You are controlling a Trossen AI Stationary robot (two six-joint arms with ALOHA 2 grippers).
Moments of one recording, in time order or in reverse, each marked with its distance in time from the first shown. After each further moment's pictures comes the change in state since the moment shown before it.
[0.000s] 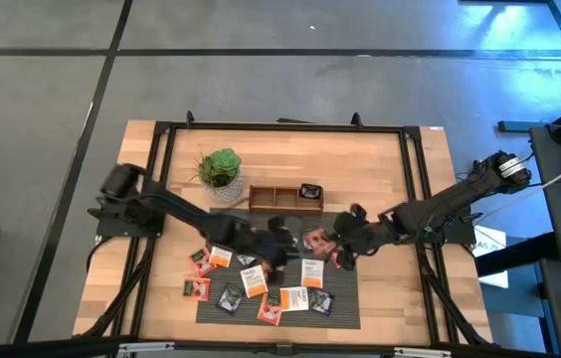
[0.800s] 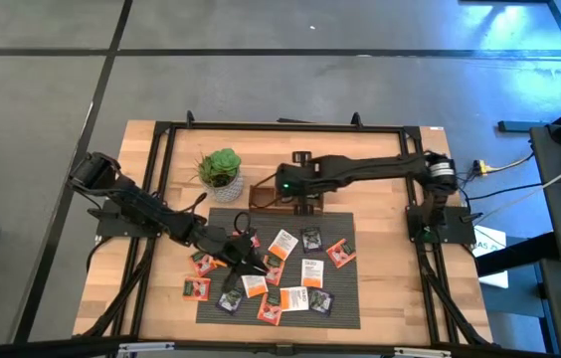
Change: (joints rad) left arm -0.084 -0.241 -0.459 0.460 0.184 -0.092; right arm -0.445 0.608 0.704 -0.394 -0.038 -0.856
